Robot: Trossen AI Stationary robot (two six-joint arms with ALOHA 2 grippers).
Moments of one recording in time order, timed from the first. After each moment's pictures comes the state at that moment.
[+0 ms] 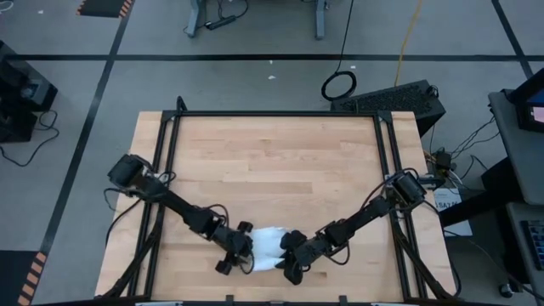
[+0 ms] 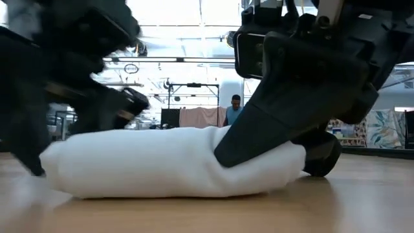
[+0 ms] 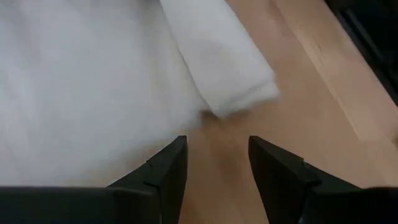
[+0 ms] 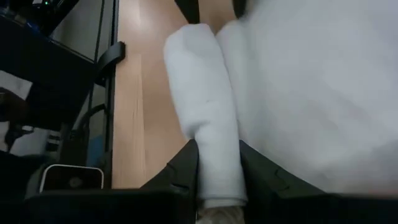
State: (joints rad) left arm -0.51 1.80 0.84 0.10 0.12 -0.14; right arm 0.54 2.08 1.02 0.36 0.10 0.98
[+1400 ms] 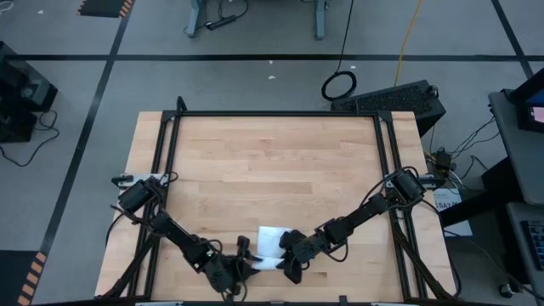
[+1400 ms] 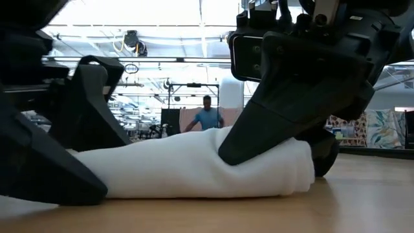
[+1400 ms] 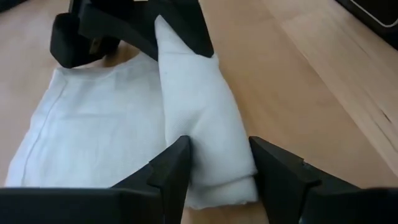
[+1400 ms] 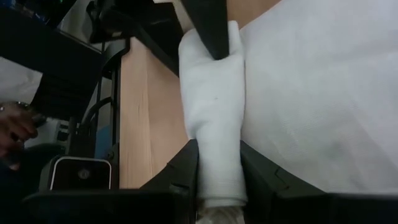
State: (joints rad) left arm -0.76 2.06 0.94 0.36 -0.59 -0.15; right arm 0.50 2.08 1.02 0.36 0.03 0.96
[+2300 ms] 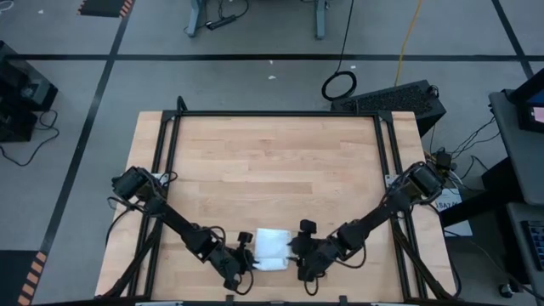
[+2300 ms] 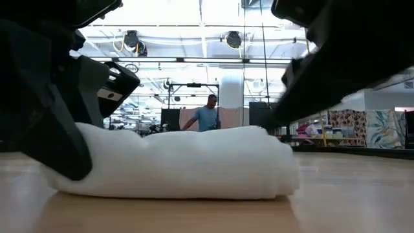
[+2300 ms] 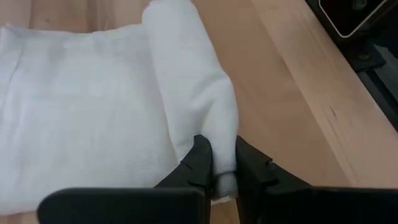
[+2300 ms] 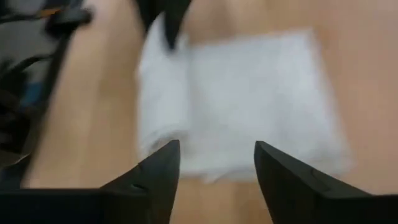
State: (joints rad) left arm -0.67 1.91 0.94 0.17 -0.26 -0.28; right arm 0.60 1.89 1.02 0.07 0.41 0.60
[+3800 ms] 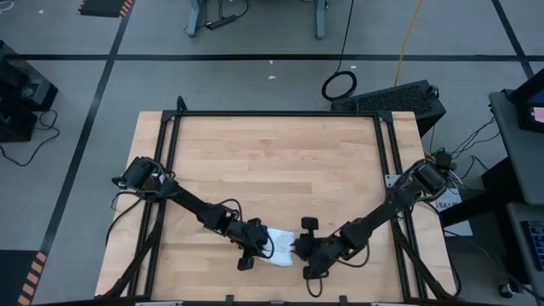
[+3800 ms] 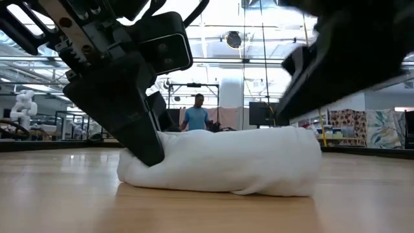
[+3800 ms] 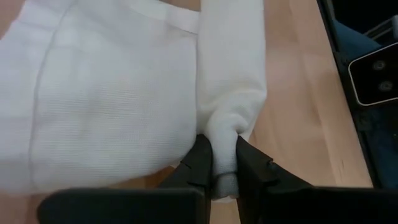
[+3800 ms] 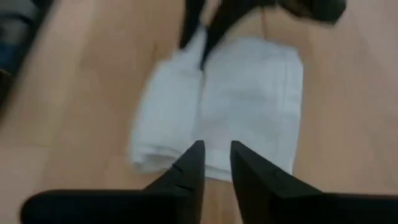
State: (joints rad) left arm -0.42 1.91 0.94 0.17 0.16 -0.47; right arm 0.62 1.84 1.02 -0.04 0.44 0.46
